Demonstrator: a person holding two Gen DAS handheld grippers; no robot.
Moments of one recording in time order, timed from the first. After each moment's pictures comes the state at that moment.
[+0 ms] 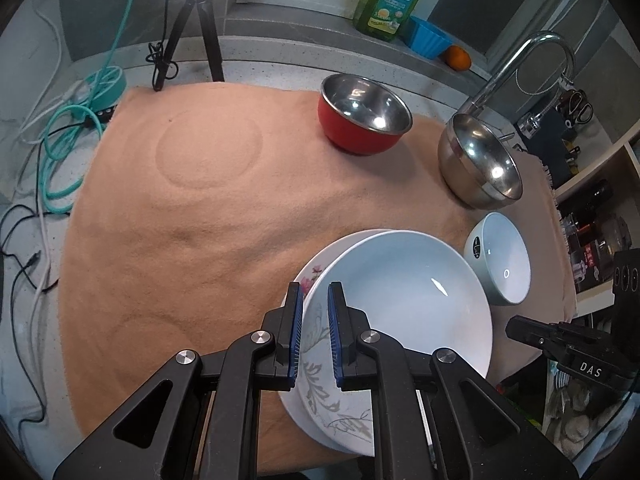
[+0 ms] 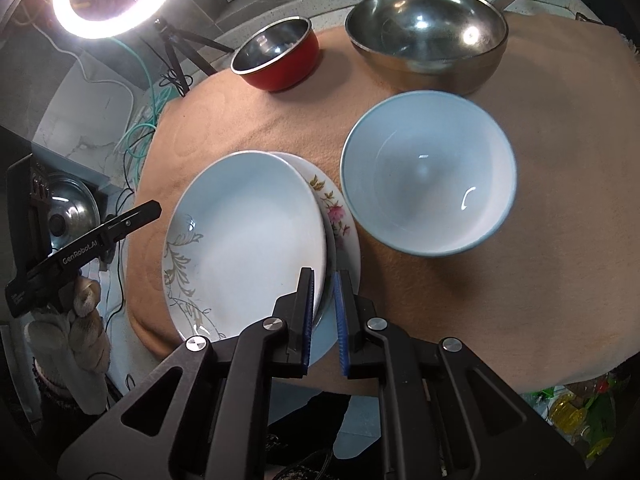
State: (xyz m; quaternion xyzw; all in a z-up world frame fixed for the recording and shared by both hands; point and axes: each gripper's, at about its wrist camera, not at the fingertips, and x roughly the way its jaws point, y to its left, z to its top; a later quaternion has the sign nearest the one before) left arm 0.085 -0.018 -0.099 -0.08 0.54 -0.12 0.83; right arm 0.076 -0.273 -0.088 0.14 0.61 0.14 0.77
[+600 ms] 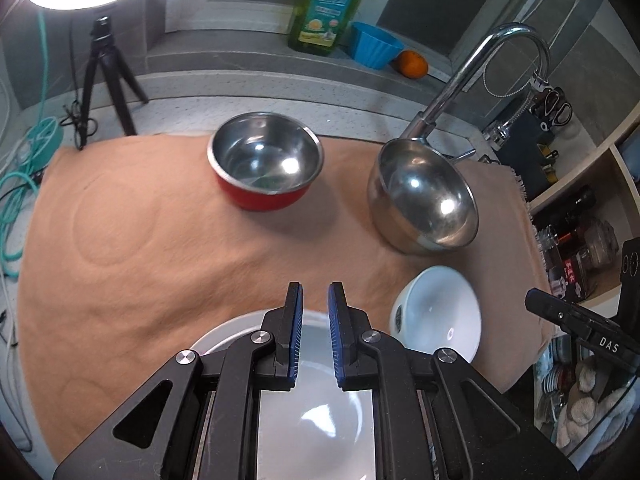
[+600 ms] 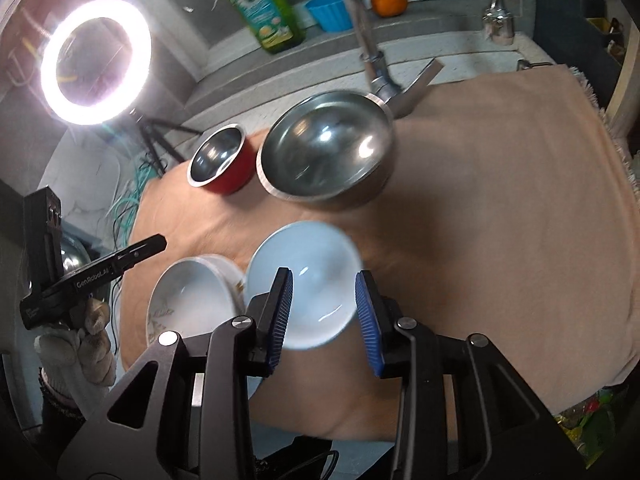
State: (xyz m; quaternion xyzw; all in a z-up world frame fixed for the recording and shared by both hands) left arm 0.142 -0.106 -0.081 -0.08 0.53 -0.16 0.83; right arm 0.116 -0.381 -0.043 0.16 0.54 0.09 0.82
